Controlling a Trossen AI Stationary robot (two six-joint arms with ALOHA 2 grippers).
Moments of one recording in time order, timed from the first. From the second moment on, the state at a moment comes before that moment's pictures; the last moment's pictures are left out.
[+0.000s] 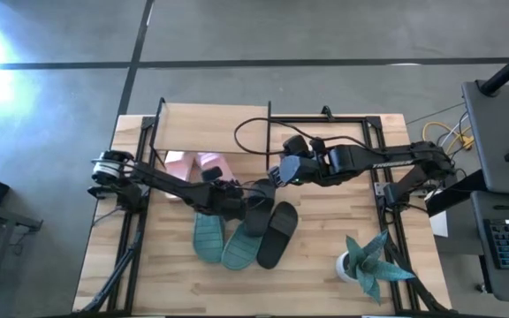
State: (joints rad) left arm -0.16 1.73 1.06 -0.66 -0.67 -0.46; right arm 0.11 1.61 1.61 -0.98 0.68 0.85
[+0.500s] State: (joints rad) left arm -0.09 1.76 1.01 -0.66 -0.52 -0.47; right arm 0.11 1.61 1.61 -0.99 0.68 0.87
